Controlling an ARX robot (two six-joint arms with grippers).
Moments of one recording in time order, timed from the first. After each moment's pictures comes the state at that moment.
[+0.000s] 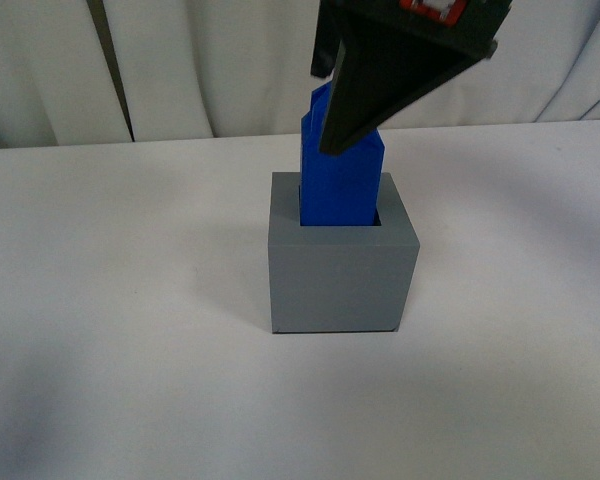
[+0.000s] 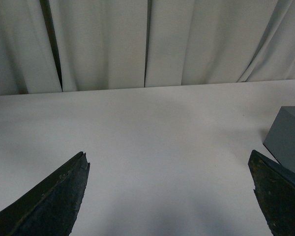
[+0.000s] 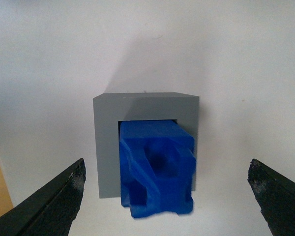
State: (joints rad) left arm 0.00 0.00 0.02 0.00 0.00 0.00; right arm 0.47 2.08 2.15 -1.31 -0.25 -1.14
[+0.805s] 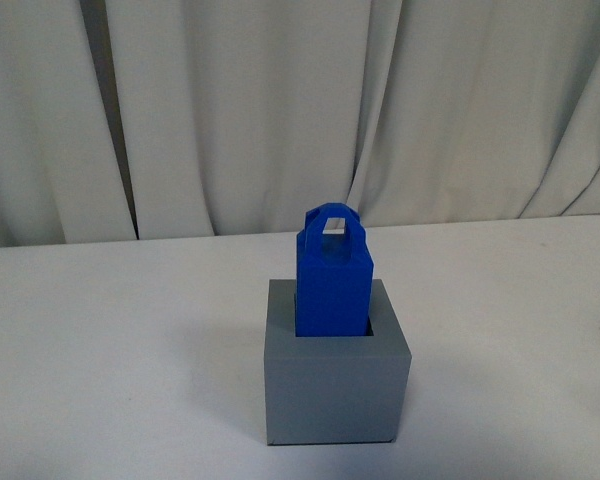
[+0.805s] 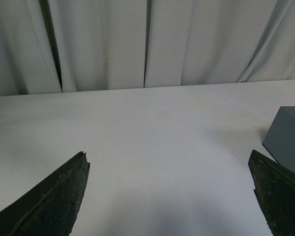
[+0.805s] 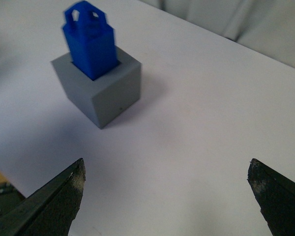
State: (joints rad) left arm 0.00 0.00 0.02 0.00 0.00 0.00; right arm -0.27 1.16 0.78 -0.33 -0.88 -0.68
